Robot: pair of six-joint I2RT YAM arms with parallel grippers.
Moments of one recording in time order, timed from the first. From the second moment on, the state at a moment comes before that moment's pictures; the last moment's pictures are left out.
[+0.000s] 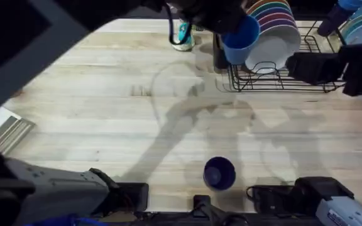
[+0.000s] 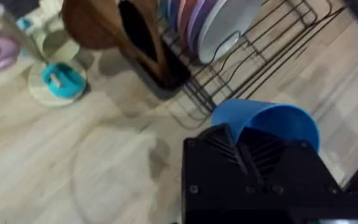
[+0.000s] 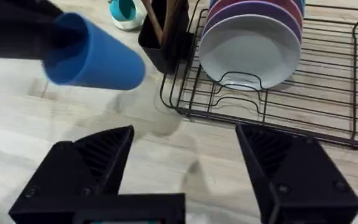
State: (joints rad) left arm -0.60 1.56 1.60 -0.78 0.21 -0.05; right arm 0.01 0.78 1.07 -0.91 -0.23 -0.02
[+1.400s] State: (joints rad) left arm -0.65 1.93 1.60 -0.49 0.26 -0.05; right arm 0.01 0.78 1.07 -0.92 -0.23 -0.02
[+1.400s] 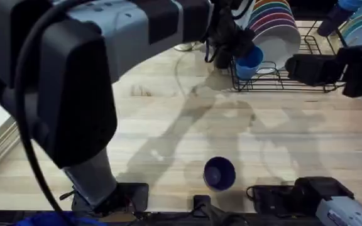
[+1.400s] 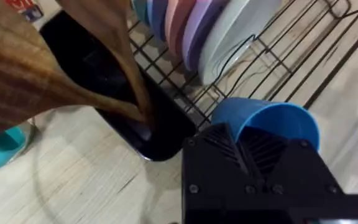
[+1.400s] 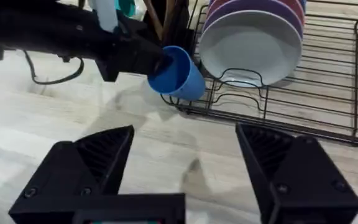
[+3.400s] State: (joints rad) left arm -0.66 1.98 1.61 -0.48 0.29 -0.07; right arm 0.01 0.78 1.07 -0.92 -0.23 -0.02
